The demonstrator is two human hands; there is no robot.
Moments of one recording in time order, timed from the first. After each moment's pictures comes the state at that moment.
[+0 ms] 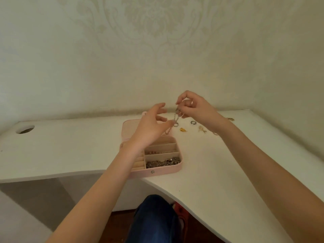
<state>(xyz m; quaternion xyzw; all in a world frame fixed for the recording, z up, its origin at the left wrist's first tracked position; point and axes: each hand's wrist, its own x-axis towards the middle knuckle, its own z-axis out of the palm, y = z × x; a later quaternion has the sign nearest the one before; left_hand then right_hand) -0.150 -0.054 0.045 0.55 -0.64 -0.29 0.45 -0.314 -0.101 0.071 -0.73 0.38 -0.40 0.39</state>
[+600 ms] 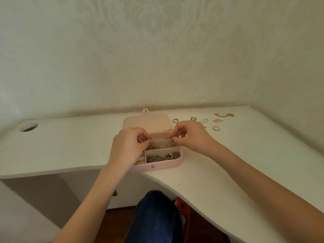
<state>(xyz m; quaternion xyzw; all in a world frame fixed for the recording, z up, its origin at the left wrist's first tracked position) -0.109 -0.004 0.013 0.65 -0.66 -0.11 0.37 -0.304 -0.055 0.021 -0.79 0.47 -0.30 0.27</state>
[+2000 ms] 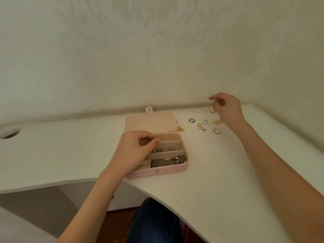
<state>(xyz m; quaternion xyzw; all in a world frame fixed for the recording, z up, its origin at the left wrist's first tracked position) -0.126 -0.031 0.011 0.58 -0.68 -0.21 0.40 -0.403 -0.178 0.014 -0.67 0.57 -0.47 0.12</state>
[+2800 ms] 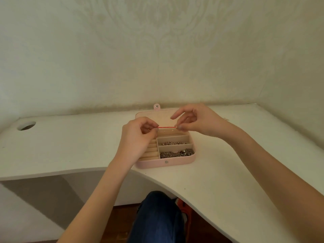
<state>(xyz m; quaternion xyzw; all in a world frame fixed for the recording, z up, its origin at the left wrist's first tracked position) -0.117 -0.027 0.017 0.59 -0.61 -0.21 0.49 -0.315 -0.083 0.053 -0.78 0.40 -0.28 0.39</state>
